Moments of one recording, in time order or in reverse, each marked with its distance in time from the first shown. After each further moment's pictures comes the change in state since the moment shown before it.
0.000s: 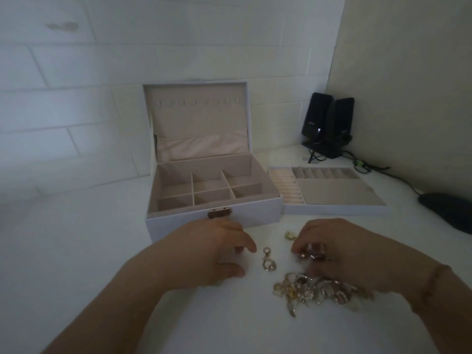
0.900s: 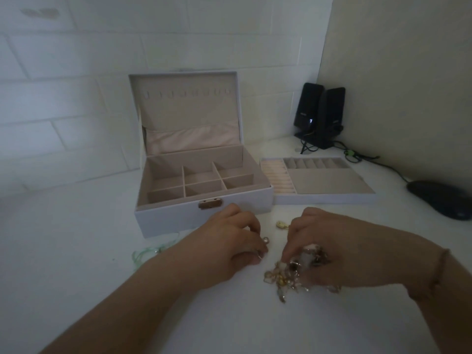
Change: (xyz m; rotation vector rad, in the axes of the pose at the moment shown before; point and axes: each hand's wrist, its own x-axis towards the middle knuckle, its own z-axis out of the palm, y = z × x) left_hand 0.020 0.011 0.031 -0.013 0.139 0.158; right_hand -0.013 -0.015 -0.014 -0.030 -0.091 -0.175
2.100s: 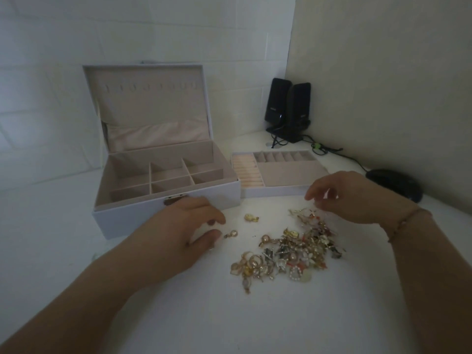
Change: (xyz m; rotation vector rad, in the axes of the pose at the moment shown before) left_hand -0.010 0.004 -0.014 -0.035 0.114 -0.187; right_hand -0.027 0.082 -0.016 0.047 0.274 0.536
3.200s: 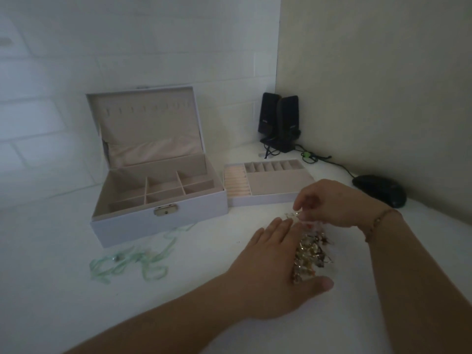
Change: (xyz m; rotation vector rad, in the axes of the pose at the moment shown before) left_hand 0.053 0.130 0.074 -0.115 -0.217 -0.041; right_hand 0.001 0.019 -0.001 0.153 -0.048 -0.048
